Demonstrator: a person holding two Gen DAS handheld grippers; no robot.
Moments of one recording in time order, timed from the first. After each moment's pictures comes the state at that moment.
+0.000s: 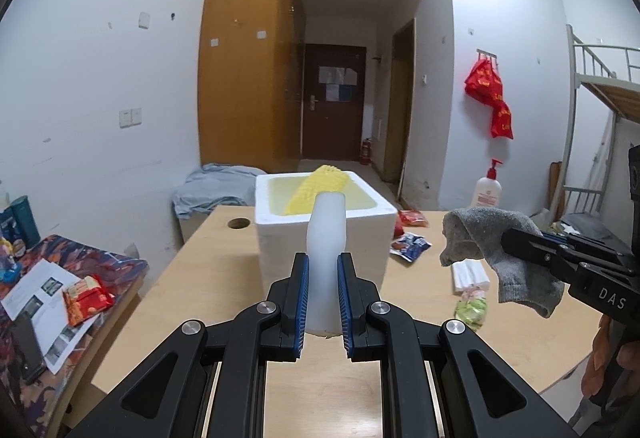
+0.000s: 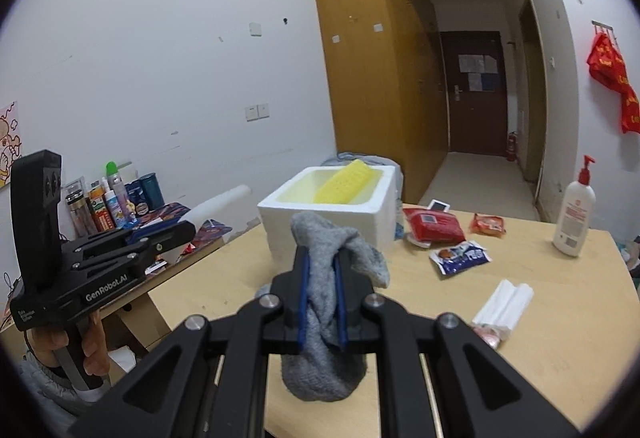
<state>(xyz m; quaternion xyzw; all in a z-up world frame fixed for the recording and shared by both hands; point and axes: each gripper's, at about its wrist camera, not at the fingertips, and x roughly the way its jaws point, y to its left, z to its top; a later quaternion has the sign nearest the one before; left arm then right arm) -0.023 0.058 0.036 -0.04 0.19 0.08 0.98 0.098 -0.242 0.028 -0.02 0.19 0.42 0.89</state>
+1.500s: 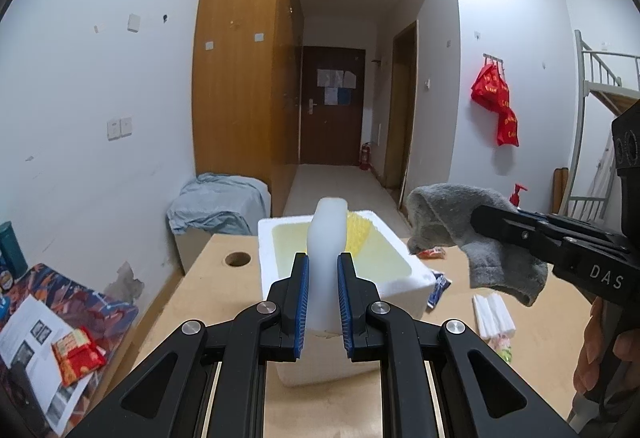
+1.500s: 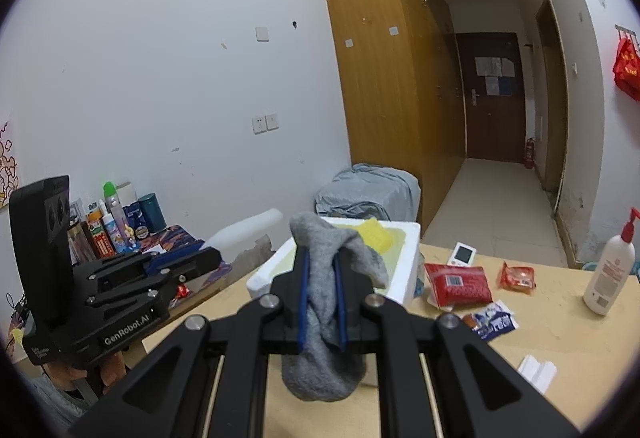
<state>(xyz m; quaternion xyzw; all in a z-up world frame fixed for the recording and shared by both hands) 0.064 0.098 0.067 -0.03 0.18 0.07 0.98 0.173 -0.177 0.070 -0.01 0.19 0.44 0.88</state>
